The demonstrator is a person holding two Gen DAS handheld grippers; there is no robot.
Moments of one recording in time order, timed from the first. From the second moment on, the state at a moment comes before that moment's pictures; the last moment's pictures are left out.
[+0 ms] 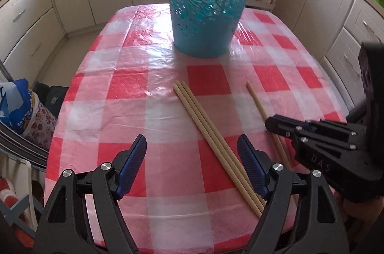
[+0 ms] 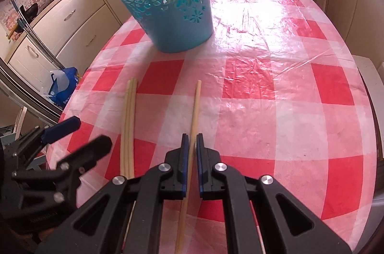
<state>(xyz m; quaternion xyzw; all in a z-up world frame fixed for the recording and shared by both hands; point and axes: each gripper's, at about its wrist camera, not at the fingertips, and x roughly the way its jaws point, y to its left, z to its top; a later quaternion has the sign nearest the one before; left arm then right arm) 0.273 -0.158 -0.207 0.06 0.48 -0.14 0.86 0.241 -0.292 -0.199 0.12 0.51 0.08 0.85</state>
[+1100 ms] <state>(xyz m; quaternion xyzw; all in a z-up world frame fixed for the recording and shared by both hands) 0.351 -0.130 -0.219 0.03 0.54 -0.11 0.83 0.254 -0.298 -0.192 0.13 0.48 0.04 0.87</state>
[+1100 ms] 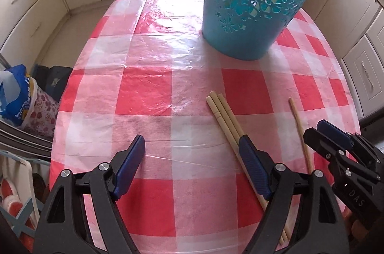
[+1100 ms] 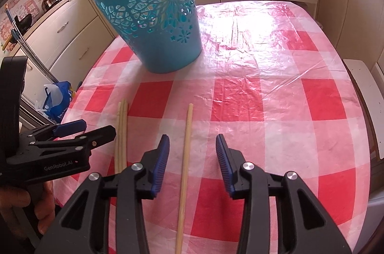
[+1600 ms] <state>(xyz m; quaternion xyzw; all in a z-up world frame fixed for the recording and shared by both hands) 0.344 -0.152 -0.217 0.11 0.51 -0.11 0.84 0.257 -0.294 -0.191 0.11 0.48 0.04 0.87</state>
